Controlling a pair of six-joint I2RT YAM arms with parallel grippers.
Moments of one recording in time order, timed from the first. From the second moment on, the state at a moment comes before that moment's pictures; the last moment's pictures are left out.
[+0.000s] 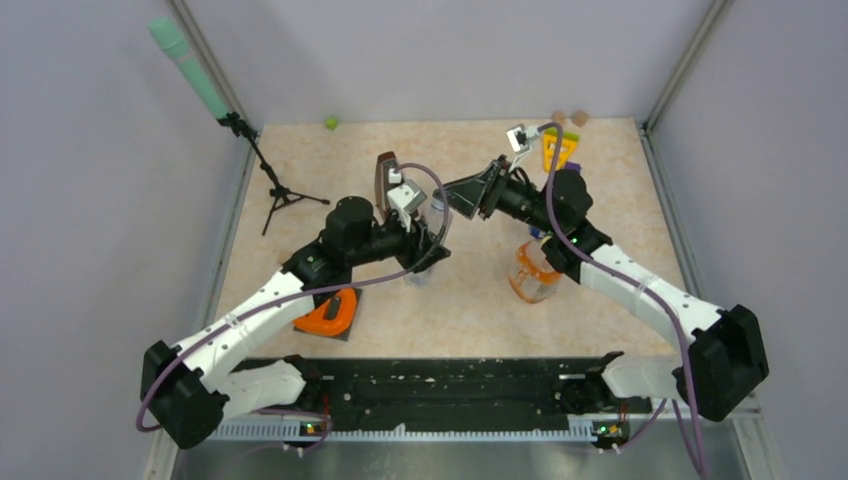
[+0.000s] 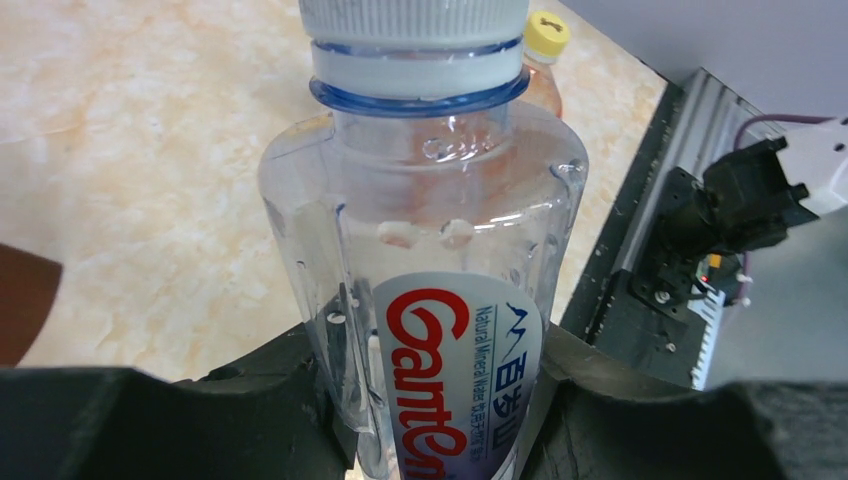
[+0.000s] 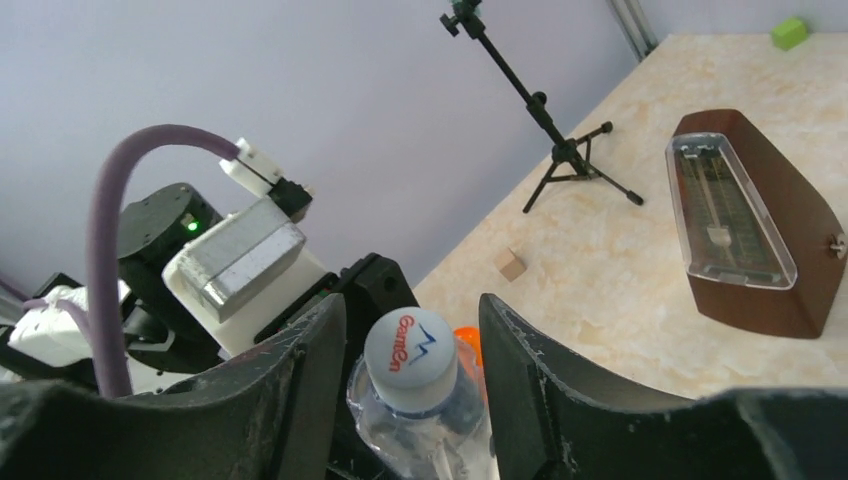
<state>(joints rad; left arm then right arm) -0.69 1.10 0.89 -0.09 0.45 -0.19 0.62 1.24 0.94 0.48 -0.47 0.76</state>
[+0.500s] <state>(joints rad) -0.75 1.11 0.90 -0.14 0.26 -0.16 0.64 1.31 0.96 0.42 -0.45 0.75</state>
